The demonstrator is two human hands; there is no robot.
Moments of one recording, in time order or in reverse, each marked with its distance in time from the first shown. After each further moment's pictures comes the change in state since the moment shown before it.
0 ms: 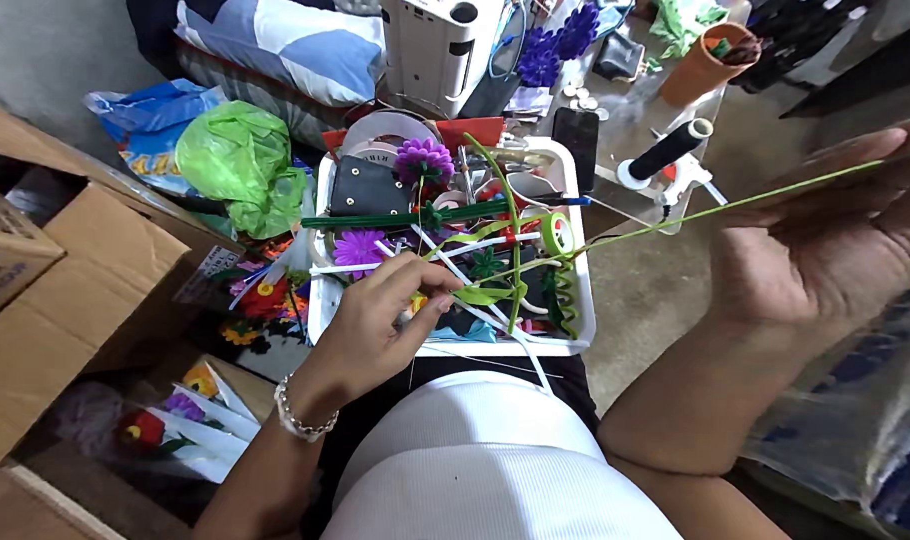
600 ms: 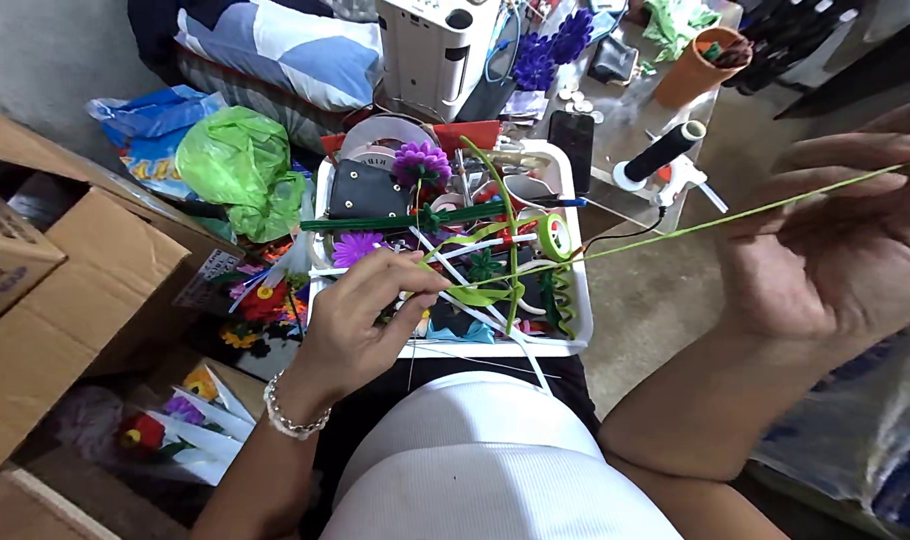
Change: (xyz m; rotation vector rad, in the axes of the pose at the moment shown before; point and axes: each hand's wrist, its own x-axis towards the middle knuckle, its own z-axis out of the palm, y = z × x) left_hand 0.000 0.000 -0.008 0.005 0.119 0.119; right_hand -0.002 -0.013 0.006 -0.084 -0.106 0.116
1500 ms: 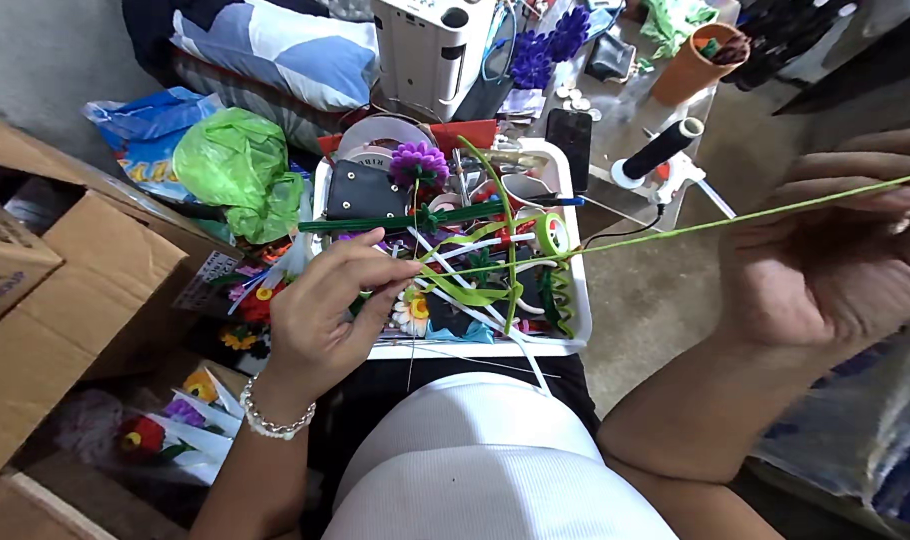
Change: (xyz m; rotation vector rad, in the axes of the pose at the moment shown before) left_hand 0.004 -0.001 -0.016 0.109 0.091 0.096; right_hand -0.008 0.000 -0.006 0.194 0.009 -0.038
